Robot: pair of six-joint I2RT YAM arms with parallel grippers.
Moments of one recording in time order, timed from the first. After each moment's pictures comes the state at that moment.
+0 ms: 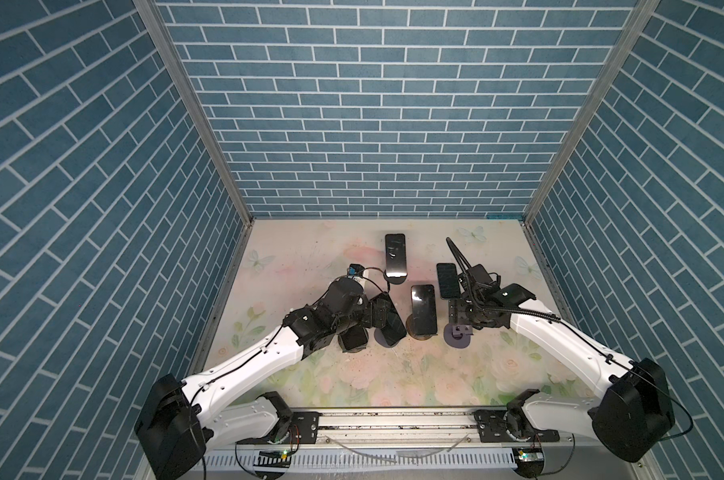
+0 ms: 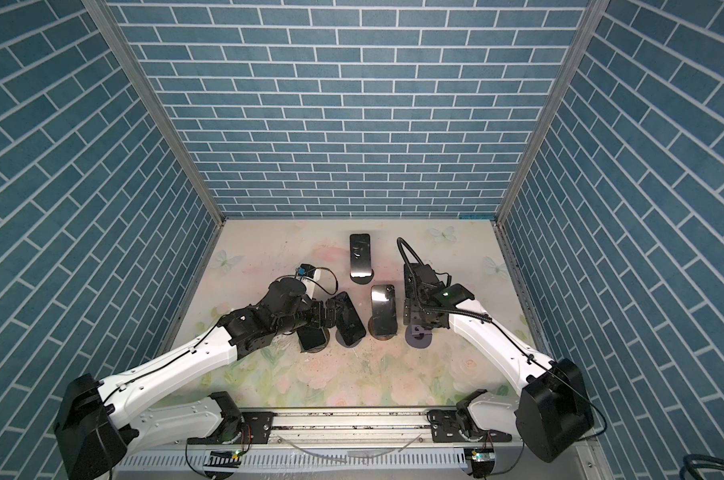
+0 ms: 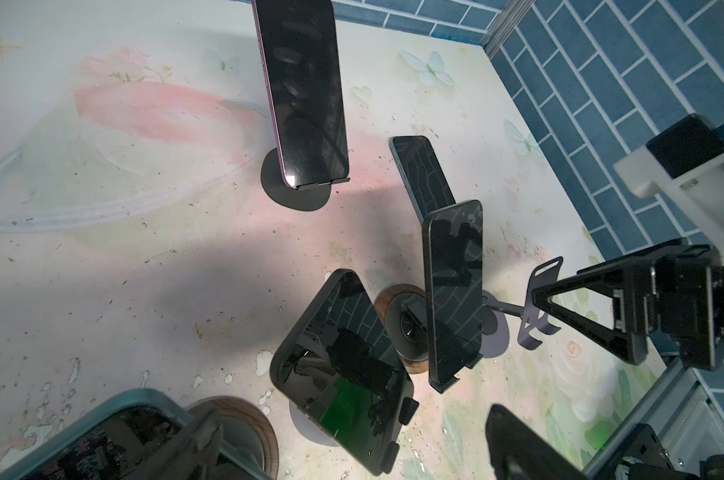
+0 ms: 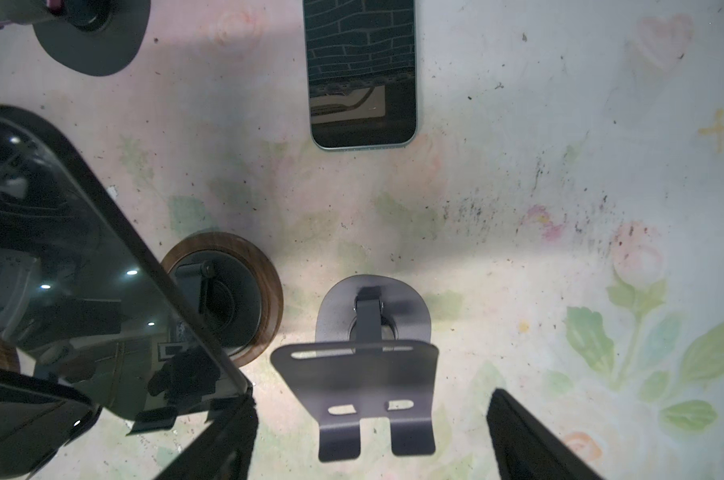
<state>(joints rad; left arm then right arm) -0.79 1.14 0.83 -0.34 -0.05 -0.55 0.57 1.26 0.93 -0.86 0.15 0.53</state>
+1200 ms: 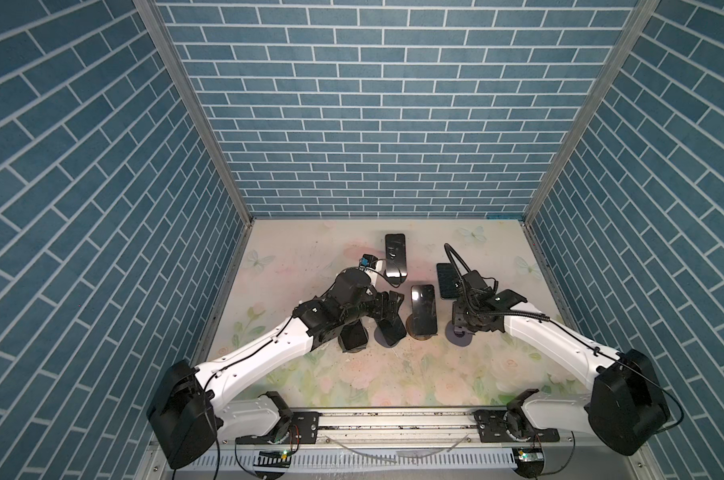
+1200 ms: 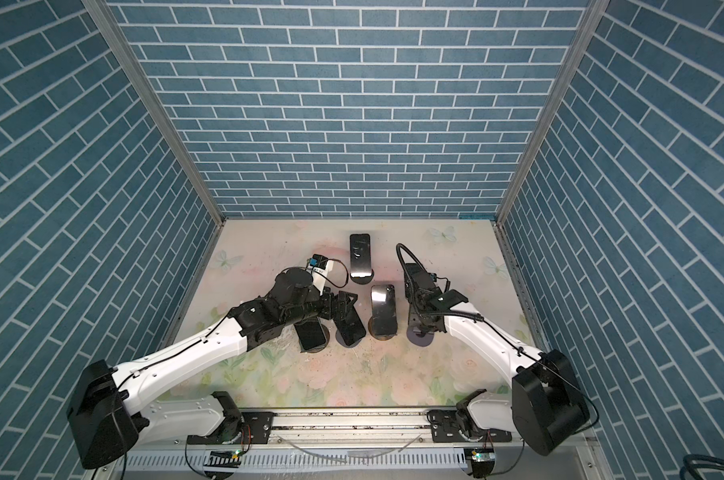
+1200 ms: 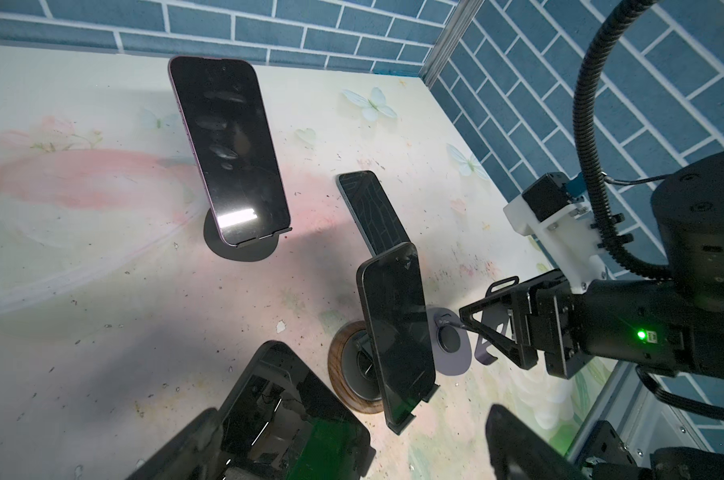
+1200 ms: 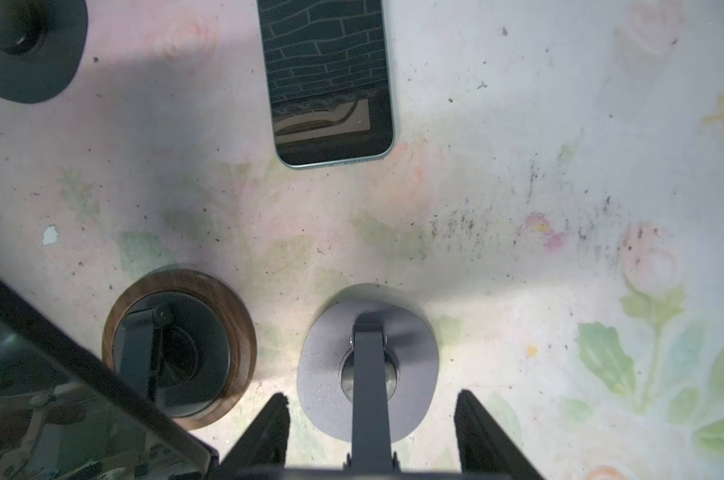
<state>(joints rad) -0.80 1.21 0.90 -0.22 0.01 -0.47 0.57 1.28 0.85 -0.76 0.23 0.58</state>
